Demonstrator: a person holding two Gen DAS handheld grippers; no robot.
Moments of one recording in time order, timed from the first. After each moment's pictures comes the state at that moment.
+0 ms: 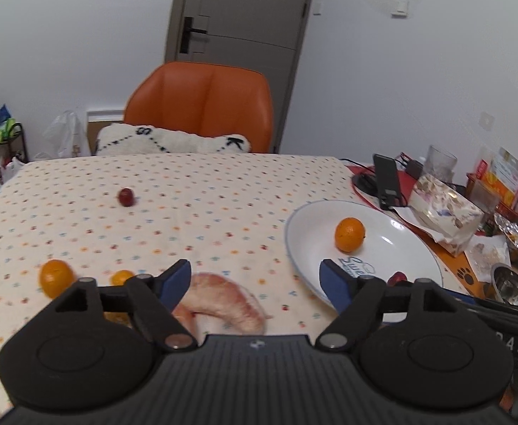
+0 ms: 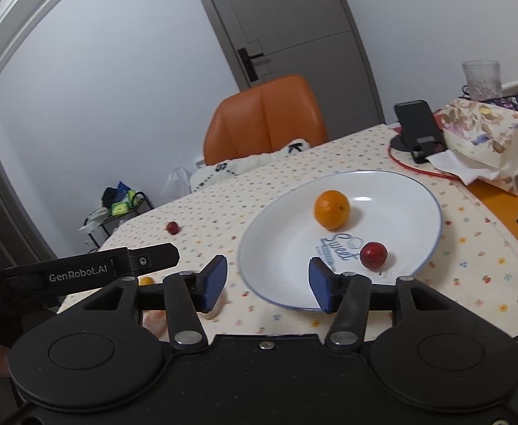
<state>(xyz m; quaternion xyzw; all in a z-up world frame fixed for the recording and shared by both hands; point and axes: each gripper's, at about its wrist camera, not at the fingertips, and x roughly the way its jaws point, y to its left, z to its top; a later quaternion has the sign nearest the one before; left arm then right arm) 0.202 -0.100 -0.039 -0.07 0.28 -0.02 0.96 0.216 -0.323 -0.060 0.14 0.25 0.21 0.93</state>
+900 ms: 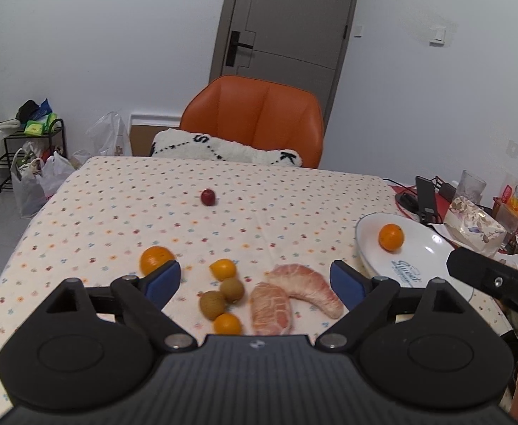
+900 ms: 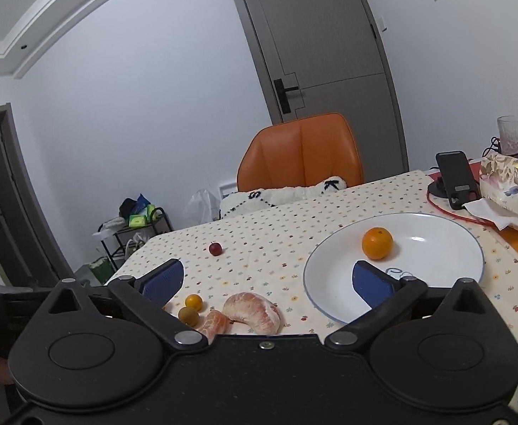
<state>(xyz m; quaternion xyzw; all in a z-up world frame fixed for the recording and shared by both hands) 0.151 -0.030 -0.035 -0.10 0.26 0.03 0.96 0.185 -0.276 -0.037 0.11 0.19 0.23 0.95</state>
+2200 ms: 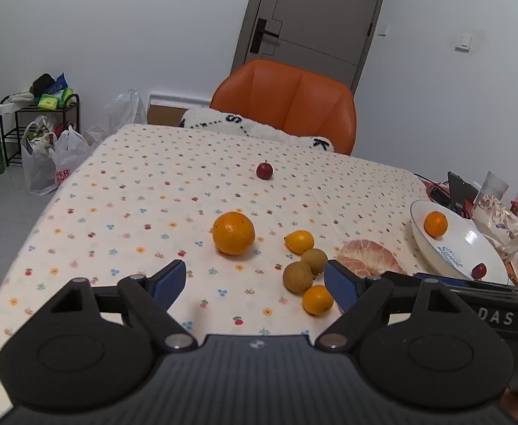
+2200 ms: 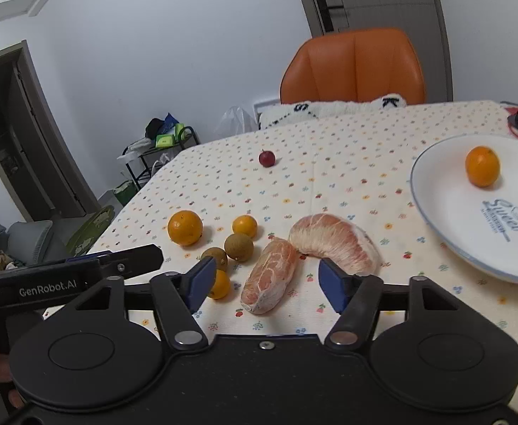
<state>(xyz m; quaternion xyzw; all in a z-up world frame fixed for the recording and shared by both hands) 0.144 0.038 -0.076 -0.13 0.28 0.04 0.95 0.216 -0.182 -0.080 0.06 0.31 0.29 0.90</state>
